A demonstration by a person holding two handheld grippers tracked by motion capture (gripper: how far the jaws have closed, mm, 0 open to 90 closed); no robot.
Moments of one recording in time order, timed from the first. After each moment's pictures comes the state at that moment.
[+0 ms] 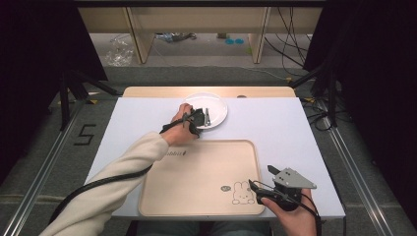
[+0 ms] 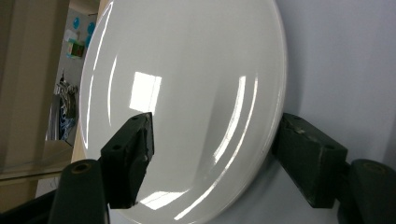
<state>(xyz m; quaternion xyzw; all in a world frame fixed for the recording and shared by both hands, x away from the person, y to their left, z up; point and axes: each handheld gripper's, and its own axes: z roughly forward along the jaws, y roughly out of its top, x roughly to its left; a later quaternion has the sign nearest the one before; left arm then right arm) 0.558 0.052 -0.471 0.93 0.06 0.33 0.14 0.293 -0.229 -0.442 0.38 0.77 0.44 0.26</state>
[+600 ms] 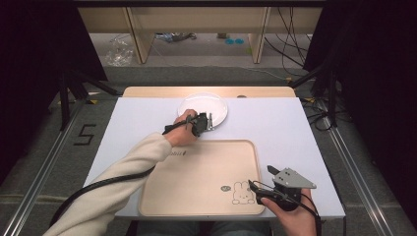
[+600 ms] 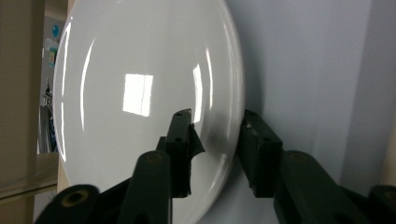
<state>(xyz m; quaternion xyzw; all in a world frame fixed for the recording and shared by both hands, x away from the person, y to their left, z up) 0.551 0.043 -0.478 0.95 0.04 0.30 0.13 0.292 -0.228 -0.443 0.39 0.77 0.44 0.25</state>
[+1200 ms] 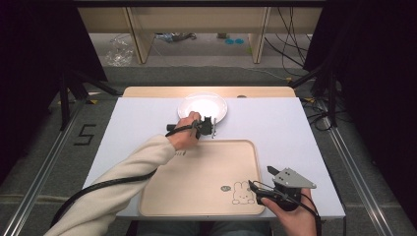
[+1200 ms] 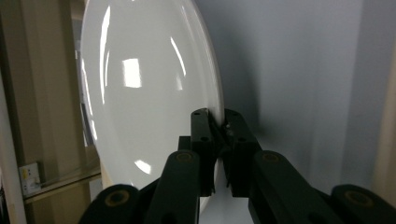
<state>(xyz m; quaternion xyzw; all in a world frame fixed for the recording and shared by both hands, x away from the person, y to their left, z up) 0.536 0.029 -0.474 0.93 -0.01 0.37 0.07 0.293 -0.229 -0.444 0.39 0.77 0.44 0.25</state>
